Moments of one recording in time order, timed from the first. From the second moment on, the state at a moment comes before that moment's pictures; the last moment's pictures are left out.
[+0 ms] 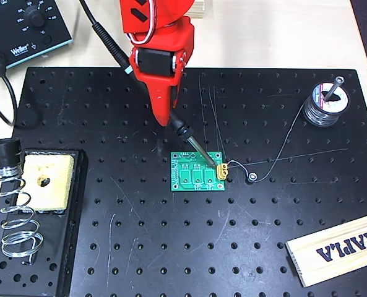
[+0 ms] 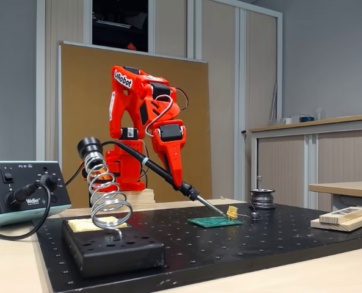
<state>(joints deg) -11.0 99.9 125.2 42.6 16.7</state>
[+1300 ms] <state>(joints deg) -8.5 104.6 132.5 39.9 15.6</state>
